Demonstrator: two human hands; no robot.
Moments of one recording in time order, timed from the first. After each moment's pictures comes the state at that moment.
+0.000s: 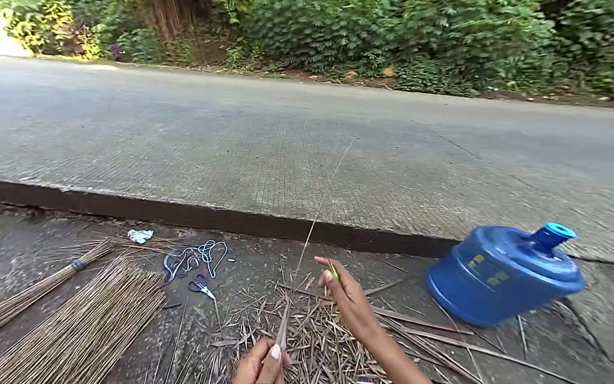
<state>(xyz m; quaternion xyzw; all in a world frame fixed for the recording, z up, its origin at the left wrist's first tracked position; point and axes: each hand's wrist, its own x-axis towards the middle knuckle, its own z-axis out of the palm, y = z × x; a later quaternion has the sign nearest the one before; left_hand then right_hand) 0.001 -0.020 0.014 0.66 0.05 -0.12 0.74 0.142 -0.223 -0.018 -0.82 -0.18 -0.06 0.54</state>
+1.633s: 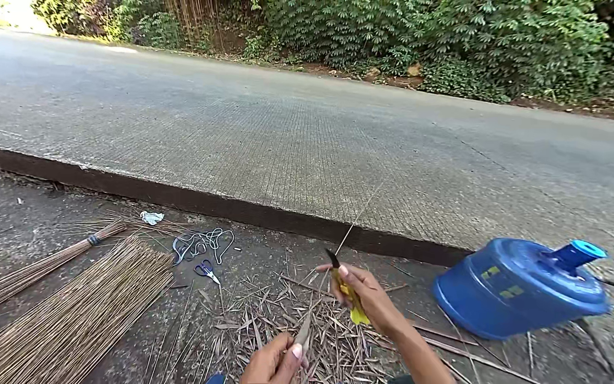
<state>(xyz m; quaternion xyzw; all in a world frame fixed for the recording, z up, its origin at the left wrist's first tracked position) -0.001 -0.020 0.010 0.74 -0.03 -0.16 0.65 0.152 -0.241 -0.005 -0.69 -0.22 0.13 0.68</state>
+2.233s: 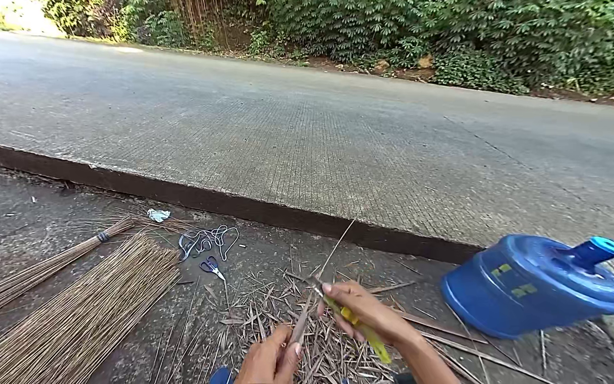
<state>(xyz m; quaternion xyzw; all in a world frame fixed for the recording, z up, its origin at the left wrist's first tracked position) -0.002 -0.022 0.010 0.84 -0.01 -0.15 0.52 0.135 -0.240 0.005 -0.71 -0.16 0.34 0.59</state>
